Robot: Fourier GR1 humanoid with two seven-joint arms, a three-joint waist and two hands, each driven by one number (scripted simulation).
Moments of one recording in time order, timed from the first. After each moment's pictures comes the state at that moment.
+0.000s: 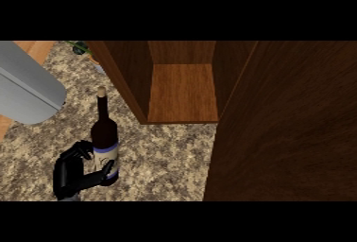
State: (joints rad) left arm -0.03 0.09 0.16 -1.00 0.23 -0.01 -0.73; right arm -0.64 -0.26 0.03 -2.47 -0.10 -0.19 1.03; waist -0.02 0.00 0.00
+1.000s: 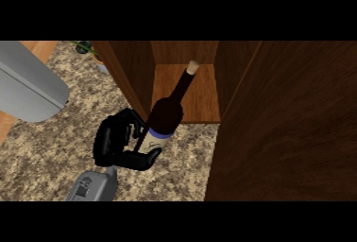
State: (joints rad) left arm -0.18 0.01 -0.14 -1.32 0.15 0.04 -0.52; right arm -0.61 -0.28 -0.04 -2.47 -0.13 -0.15 1.02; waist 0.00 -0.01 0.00
